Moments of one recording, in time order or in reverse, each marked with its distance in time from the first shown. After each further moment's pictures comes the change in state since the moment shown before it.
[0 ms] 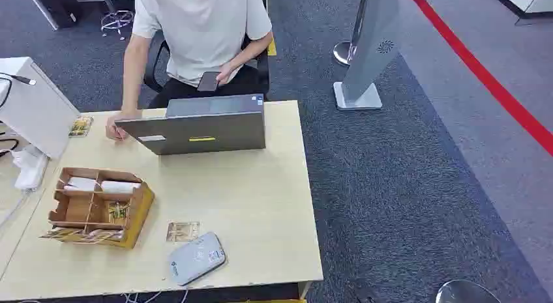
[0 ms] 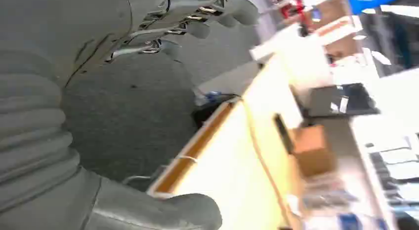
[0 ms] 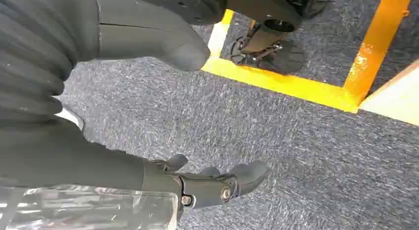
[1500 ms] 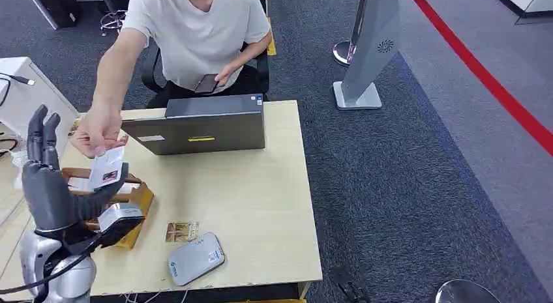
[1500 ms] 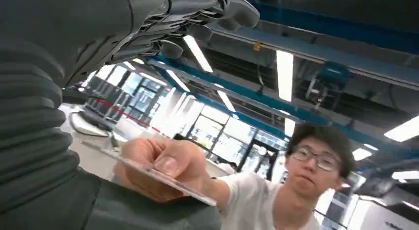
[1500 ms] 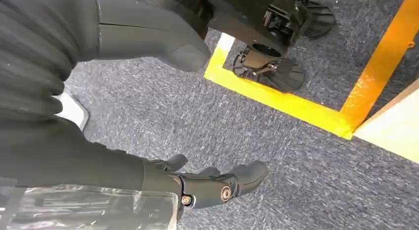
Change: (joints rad) left arm -0.115 0.164 -1.227 -0.363 -0.820 0.136 0.217; right arm -0.114 -0.059 0.173 0.152 -0.091 -0.027 0.097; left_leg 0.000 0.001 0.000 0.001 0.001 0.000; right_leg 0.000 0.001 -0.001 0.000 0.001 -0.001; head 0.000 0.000
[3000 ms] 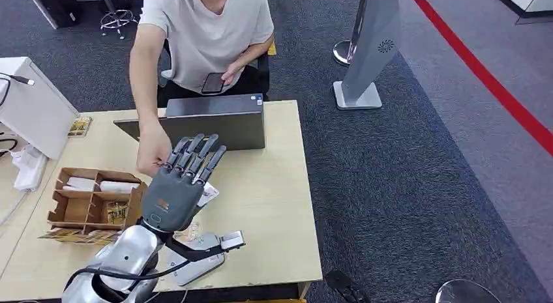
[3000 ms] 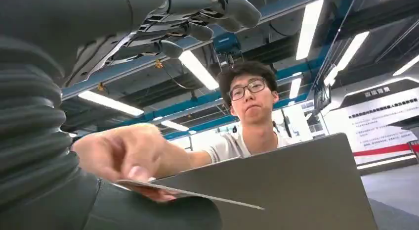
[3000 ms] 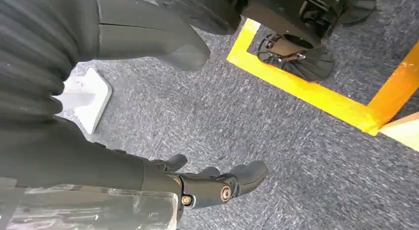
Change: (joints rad) left arm -0.154 0.173 -0.609 0.076 -0.589 -0.187 0.499; right arm 0.098 -0.091 0.211 -0.188 -0.105 0.001 0.174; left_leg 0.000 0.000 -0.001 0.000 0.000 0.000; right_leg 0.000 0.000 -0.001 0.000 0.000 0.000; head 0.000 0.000
